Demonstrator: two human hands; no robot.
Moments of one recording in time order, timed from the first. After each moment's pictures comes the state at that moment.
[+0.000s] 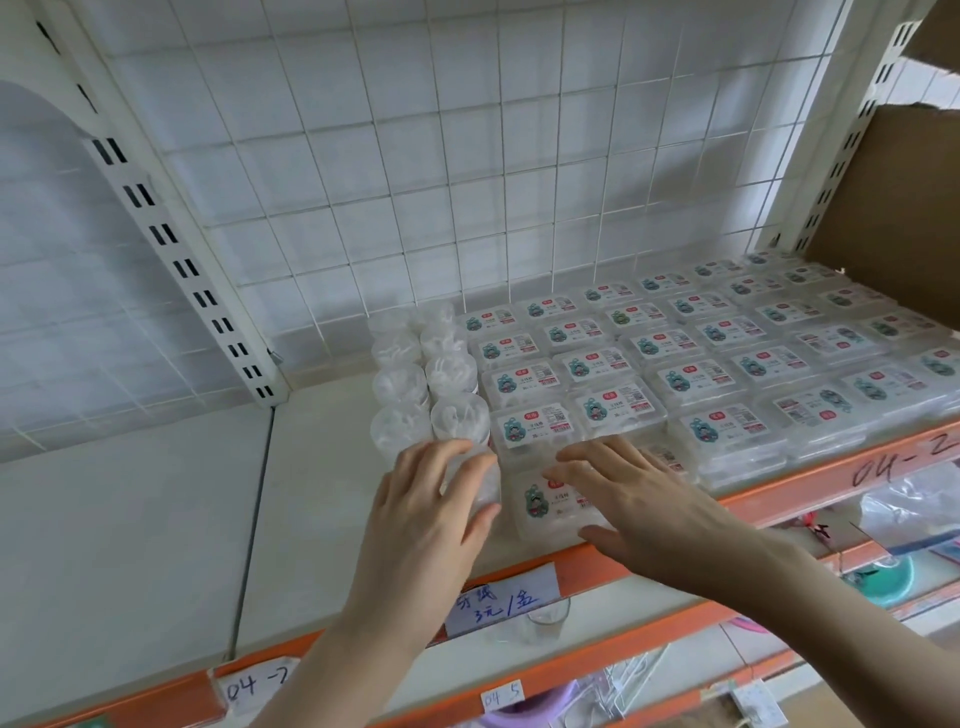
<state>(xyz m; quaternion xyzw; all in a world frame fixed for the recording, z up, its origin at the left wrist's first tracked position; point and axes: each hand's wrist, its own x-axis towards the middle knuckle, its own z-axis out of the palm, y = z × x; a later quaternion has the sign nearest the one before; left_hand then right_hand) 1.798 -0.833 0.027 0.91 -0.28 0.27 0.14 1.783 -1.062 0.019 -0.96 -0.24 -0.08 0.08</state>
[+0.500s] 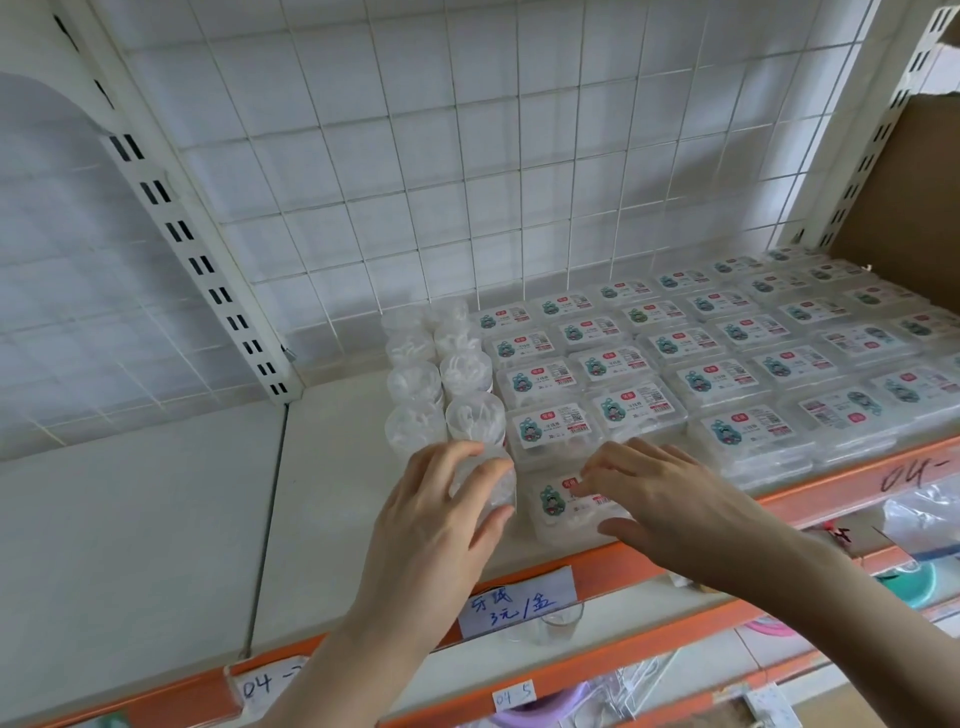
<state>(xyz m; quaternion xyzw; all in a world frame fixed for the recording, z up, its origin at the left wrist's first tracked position) 1.799 -0.827 0.030 0.91 -0.29 0.25 0.17 1.788 -1.064 0.027 -0.96 -0.24 -0.07 0.07</state>
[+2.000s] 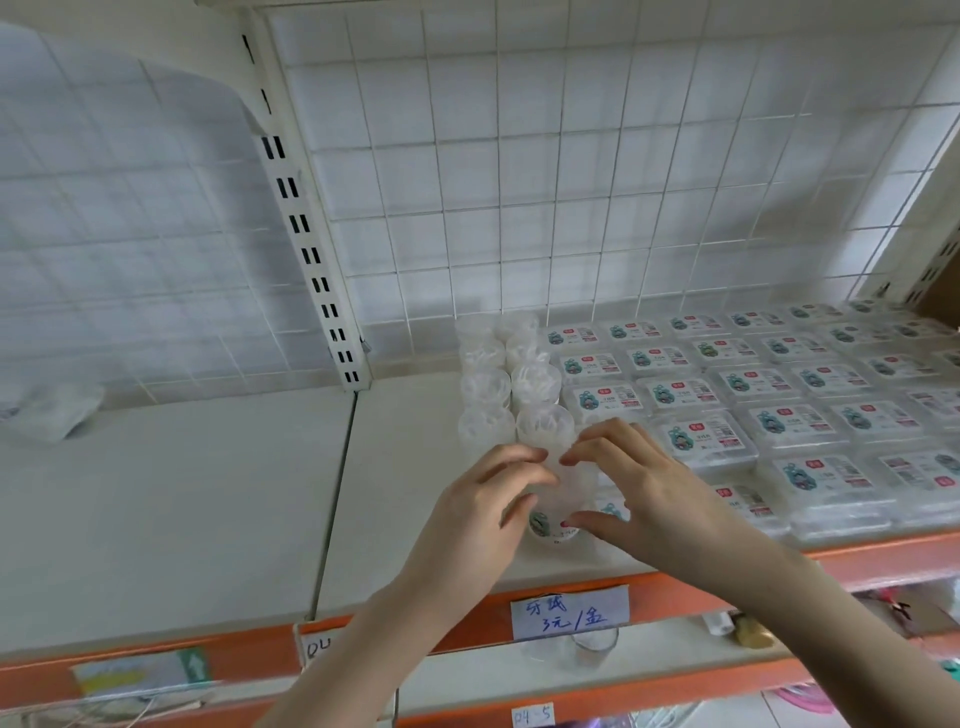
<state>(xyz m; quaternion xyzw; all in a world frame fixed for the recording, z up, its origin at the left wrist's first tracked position) 1.813 -0.807 0.022 0.85 -0.31 0.21 0.38 1.814 -1.010 0.038 -0.92 -0.30 -0.14 0.21</state>
